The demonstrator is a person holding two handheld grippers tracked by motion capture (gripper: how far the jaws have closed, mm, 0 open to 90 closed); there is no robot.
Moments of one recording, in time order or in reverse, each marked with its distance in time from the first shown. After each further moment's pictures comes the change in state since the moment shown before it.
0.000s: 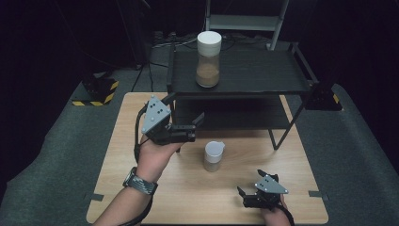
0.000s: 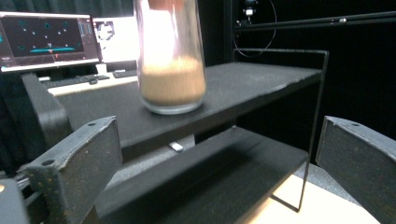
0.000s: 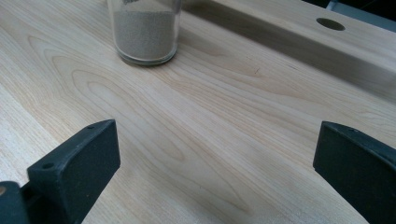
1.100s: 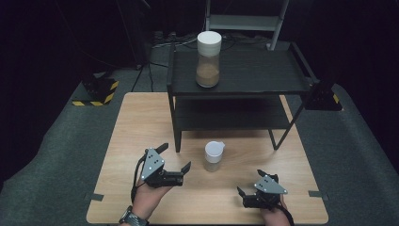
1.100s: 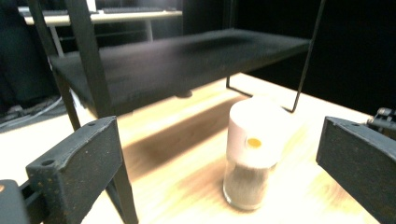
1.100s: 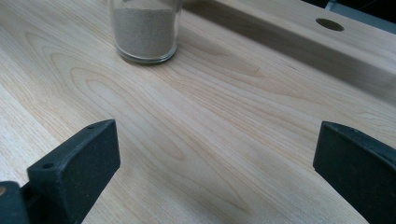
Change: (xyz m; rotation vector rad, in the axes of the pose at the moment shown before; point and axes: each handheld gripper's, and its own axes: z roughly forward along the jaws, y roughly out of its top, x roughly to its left) left arm -0.001 -0.131 -0.038 0.169 -0.009 -0.041; right arm 0.002 0.001 0.000 0.005 -0.007 -0.010
